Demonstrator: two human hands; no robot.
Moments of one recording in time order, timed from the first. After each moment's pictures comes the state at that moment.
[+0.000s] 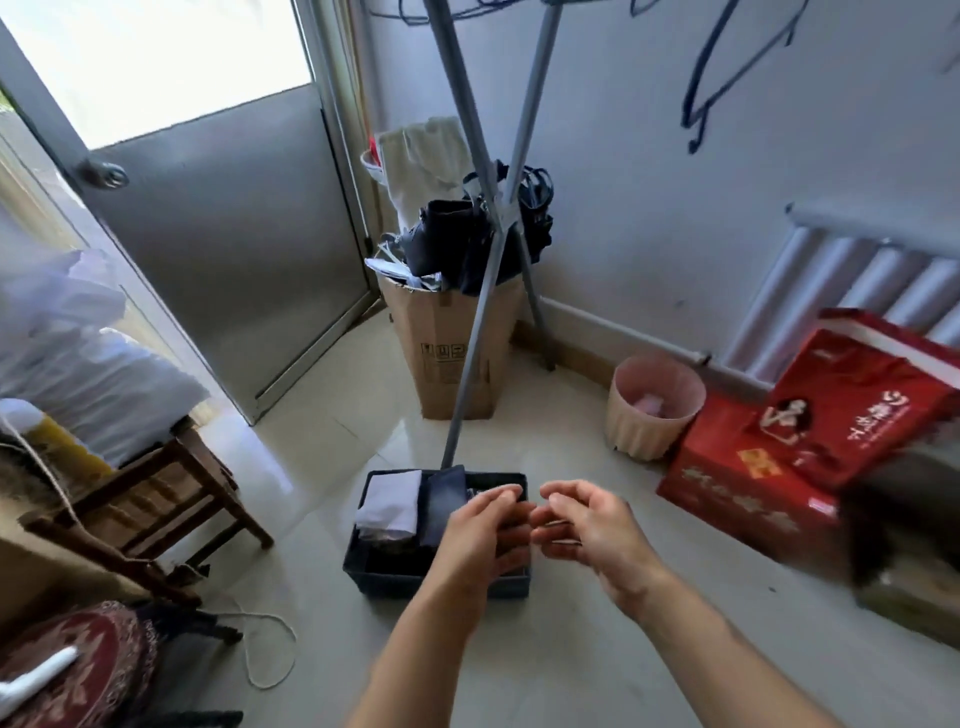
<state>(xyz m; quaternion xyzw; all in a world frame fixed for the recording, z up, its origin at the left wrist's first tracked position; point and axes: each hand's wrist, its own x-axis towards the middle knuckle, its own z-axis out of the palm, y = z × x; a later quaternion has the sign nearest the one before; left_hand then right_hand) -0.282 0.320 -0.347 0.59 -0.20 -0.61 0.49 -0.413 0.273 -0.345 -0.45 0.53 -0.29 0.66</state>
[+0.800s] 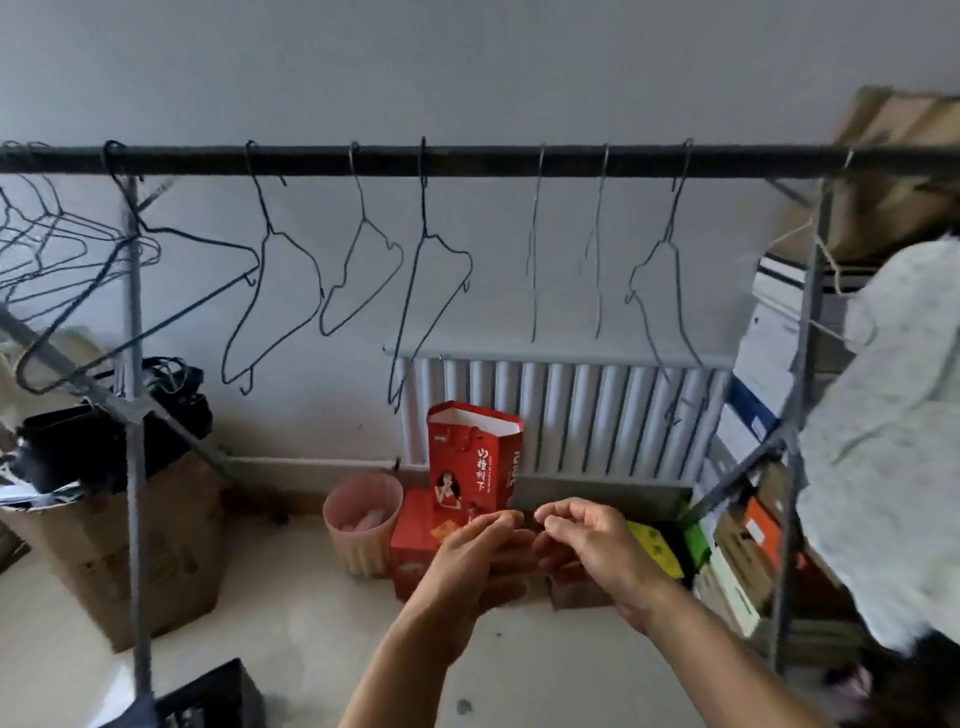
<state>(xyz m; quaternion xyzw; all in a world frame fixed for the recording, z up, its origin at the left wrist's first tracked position) -0.718 0.372 -0.181 0.41 -0.46 -0.72 0.33 -0.874 0.403 -0.173 -0.42 0.63 -0.46 0.46</state>
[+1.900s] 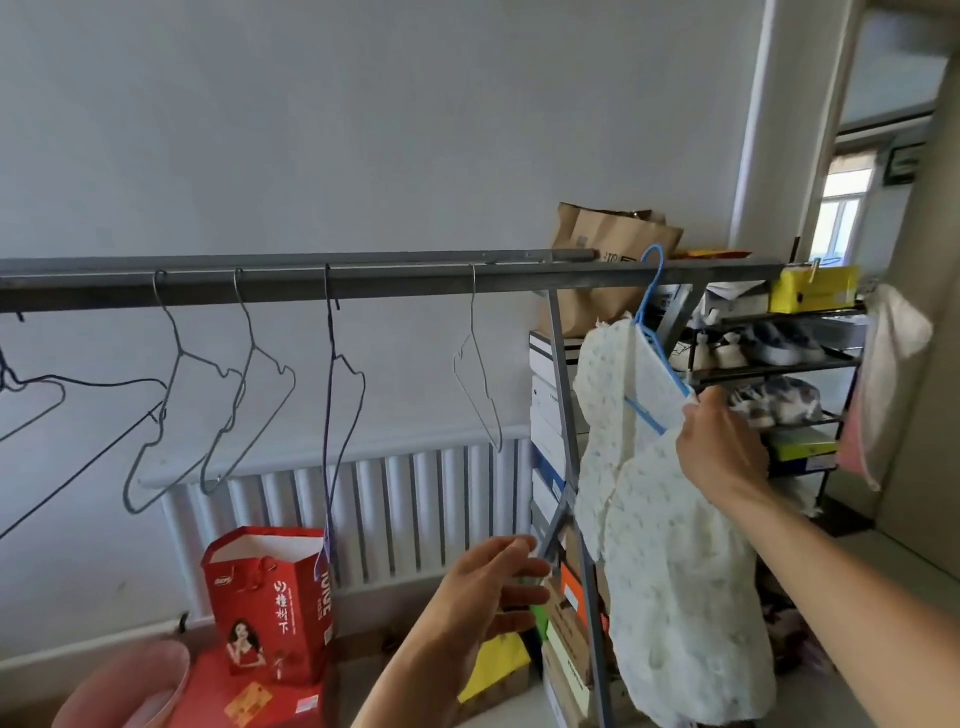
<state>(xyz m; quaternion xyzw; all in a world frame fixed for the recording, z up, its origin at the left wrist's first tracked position) -1.028 0.419 -0.101 0.31 -0.61 -0.70 0.22 -1.270 0.495 -0.027 -0.27 0.88 -0.35 -0.17</state>
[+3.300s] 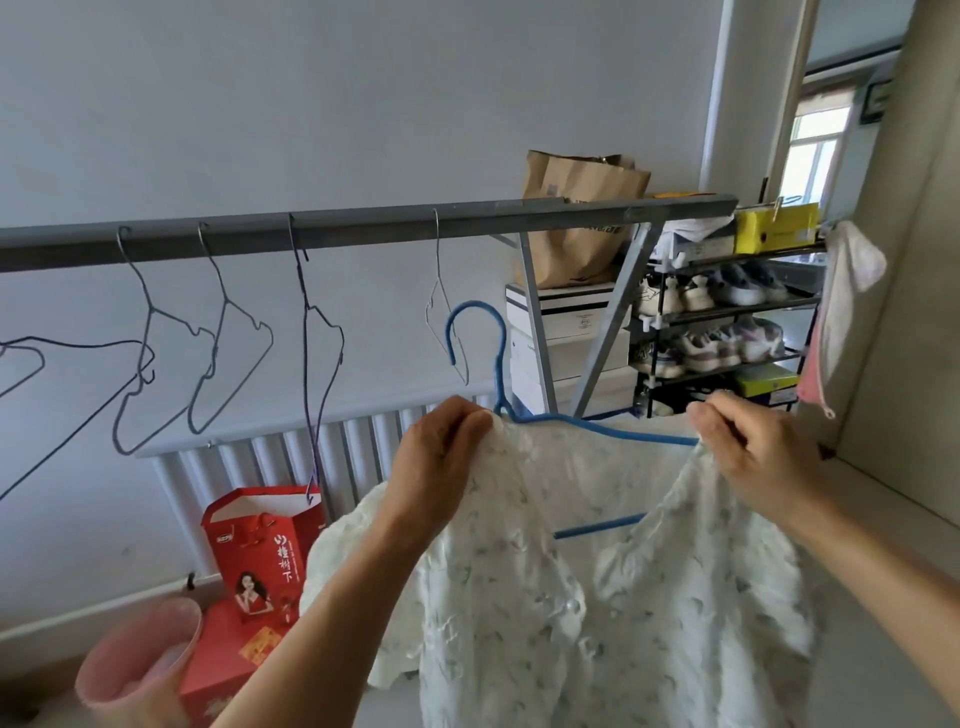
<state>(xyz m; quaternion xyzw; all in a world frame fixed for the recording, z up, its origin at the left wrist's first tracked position) -1.019 0.417 -0.070 0.19 -0.81 -0.34 0.44 -1.251 0.611 -0.072 -0.50 0.72 -0.40 -0.25</state>
